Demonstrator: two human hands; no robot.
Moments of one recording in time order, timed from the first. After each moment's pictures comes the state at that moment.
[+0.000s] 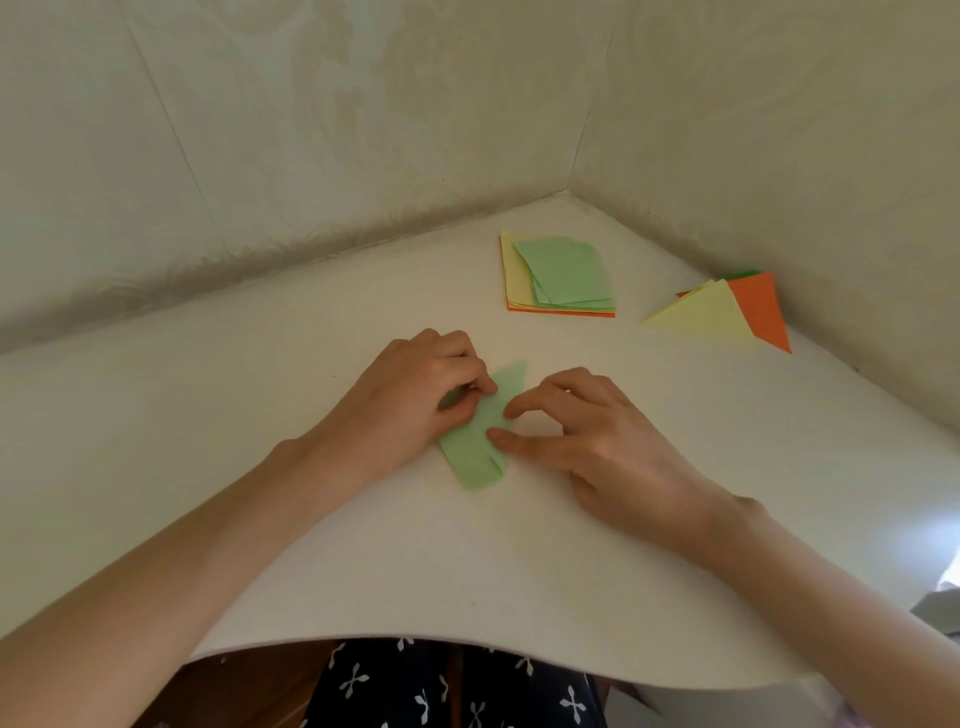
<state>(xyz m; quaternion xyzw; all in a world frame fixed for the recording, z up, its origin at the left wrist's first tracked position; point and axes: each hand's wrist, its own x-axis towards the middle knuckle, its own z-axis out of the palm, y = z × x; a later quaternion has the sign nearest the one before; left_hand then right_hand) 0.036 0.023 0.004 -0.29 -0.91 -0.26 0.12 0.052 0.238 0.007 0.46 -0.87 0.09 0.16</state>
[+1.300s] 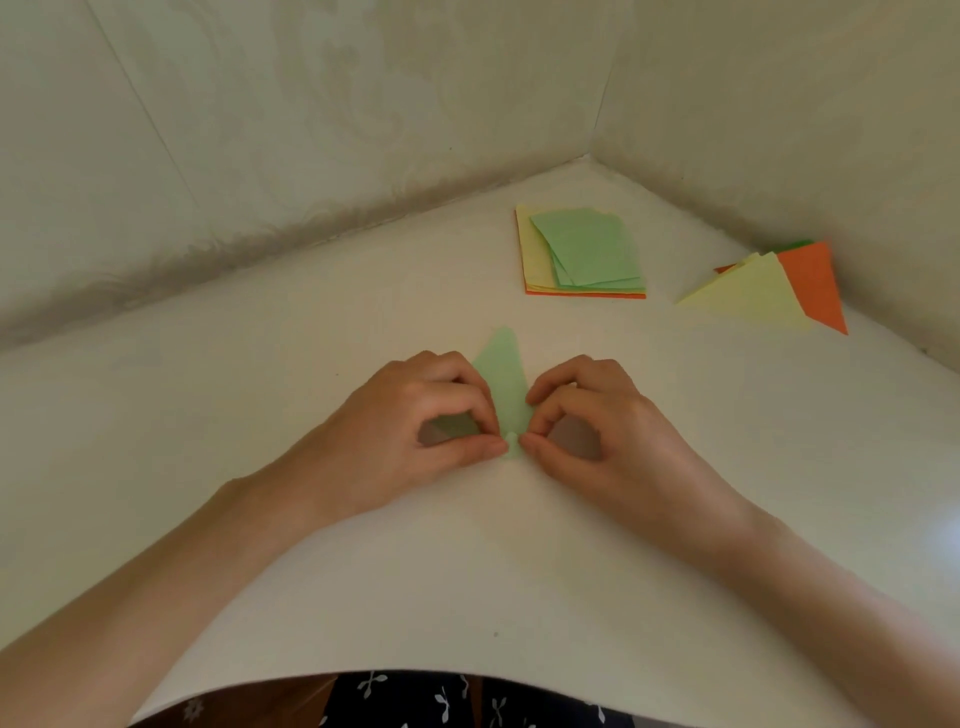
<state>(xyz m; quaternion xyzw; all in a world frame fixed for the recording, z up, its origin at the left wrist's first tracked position) 0.053 0.006 0.002 -0.31 -0.88 -0.37 0.04 0.055 0.218 0.003 0.29 -0.89 0.35 0.05</state>
